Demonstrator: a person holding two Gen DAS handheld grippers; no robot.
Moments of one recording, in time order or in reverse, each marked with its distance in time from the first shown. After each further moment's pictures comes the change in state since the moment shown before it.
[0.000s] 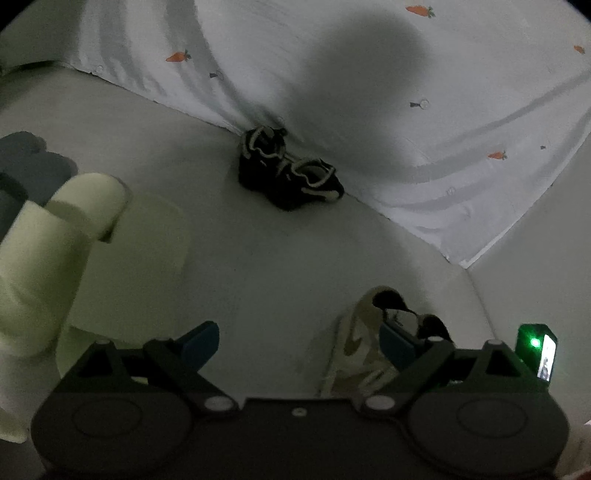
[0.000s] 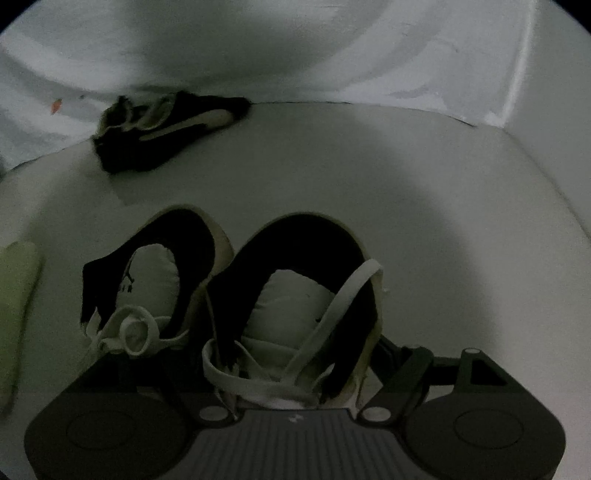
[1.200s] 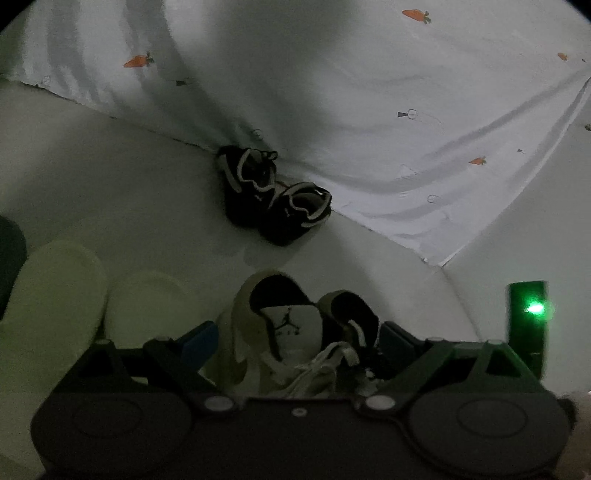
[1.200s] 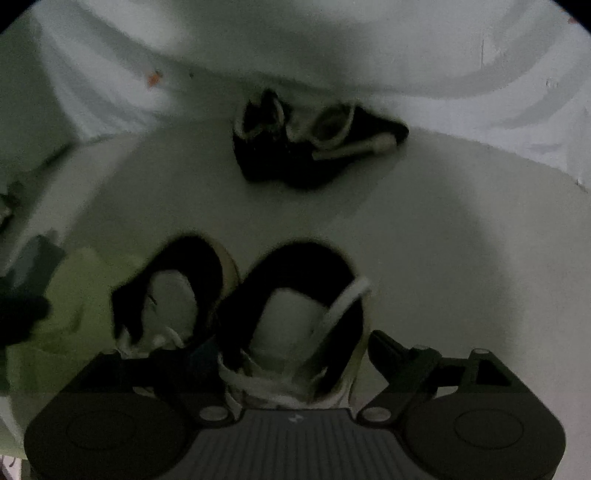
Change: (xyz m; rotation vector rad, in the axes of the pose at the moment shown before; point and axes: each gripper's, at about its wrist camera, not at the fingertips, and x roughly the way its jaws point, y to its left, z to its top) left arm 0.056 0.058 0.083 0.085 0.043 -0.175; right arm -0.004 0.135 0.061 -0.118 -0.033 0.201
